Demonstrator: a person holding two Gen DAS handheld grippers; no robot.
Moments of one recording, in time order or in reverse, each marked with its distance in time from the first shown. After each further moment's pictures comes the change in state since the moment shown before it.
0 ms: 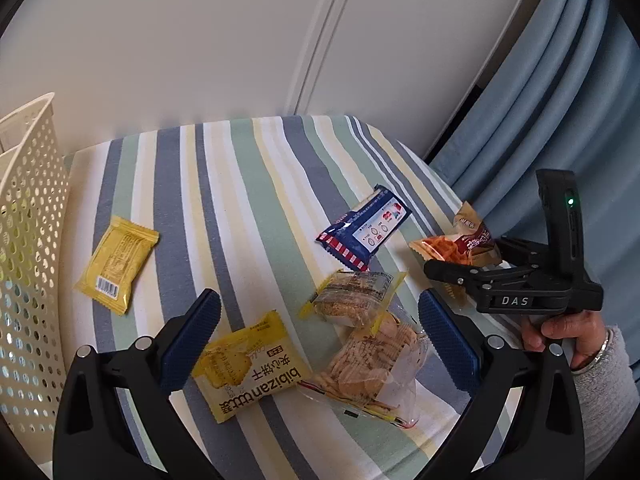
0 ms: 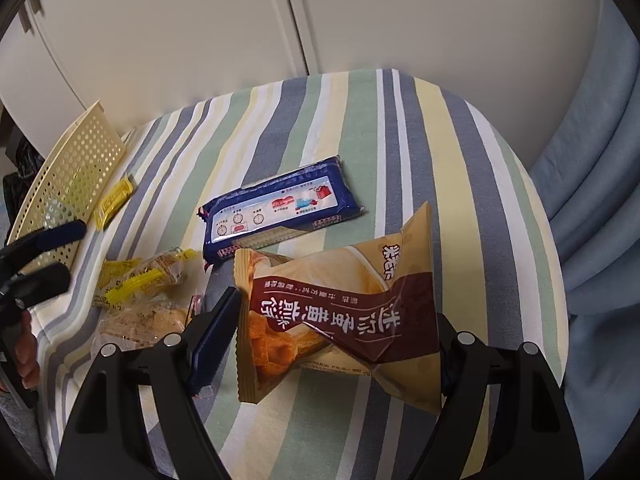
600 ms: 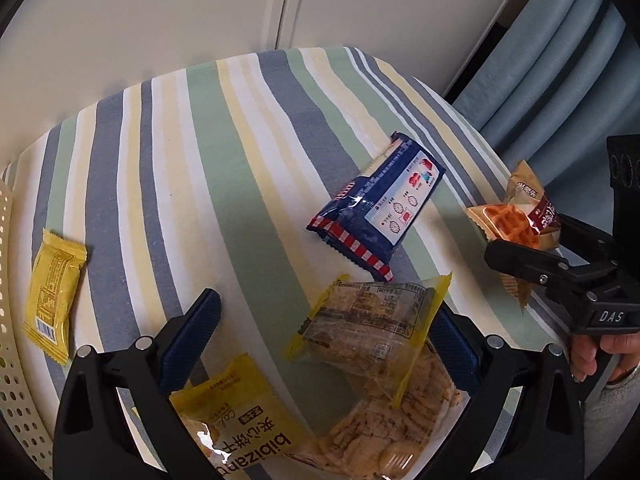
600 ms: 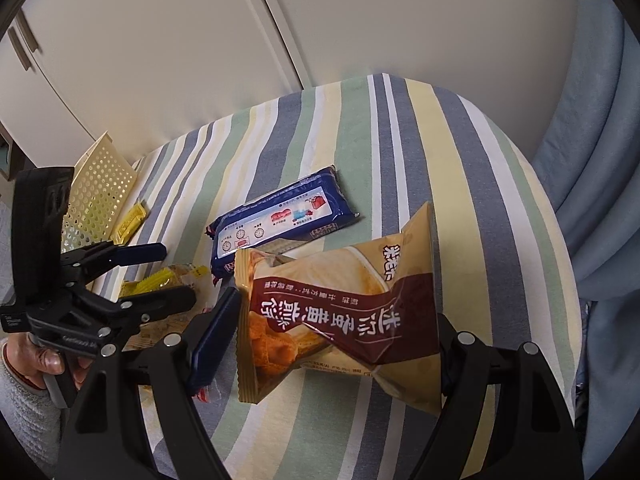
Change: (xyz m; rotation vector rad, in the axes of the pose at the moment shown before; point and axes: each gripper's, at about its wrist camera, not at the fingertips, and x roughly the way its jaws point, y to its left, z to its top) left arm 0.087 -0.013 0.014 0.050 0.197 0.040; right arm -0.006 -0.014 -0.004 0.074 -0.044 0.086
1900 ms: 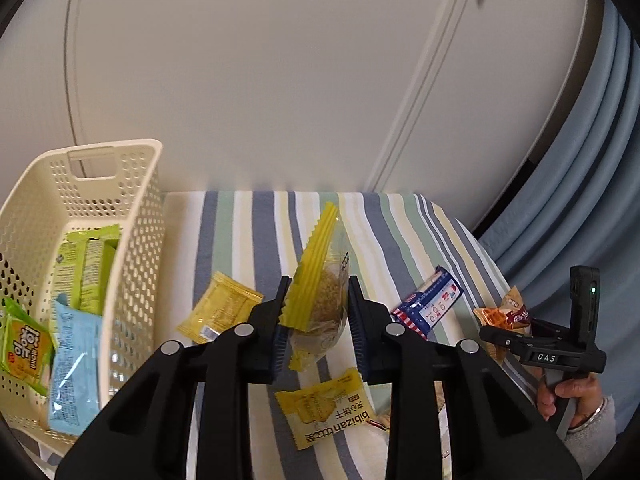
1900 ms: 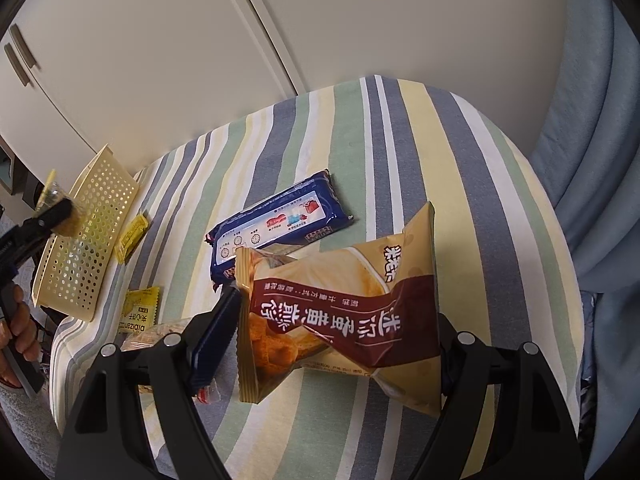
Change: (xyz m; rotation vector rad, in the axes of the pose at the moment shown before) left arm -0.162 0.072 -0.027 -0.222 -0.398 0.127; right arm -0.002 -0.005 0.000 0.035 -0.011 0.019
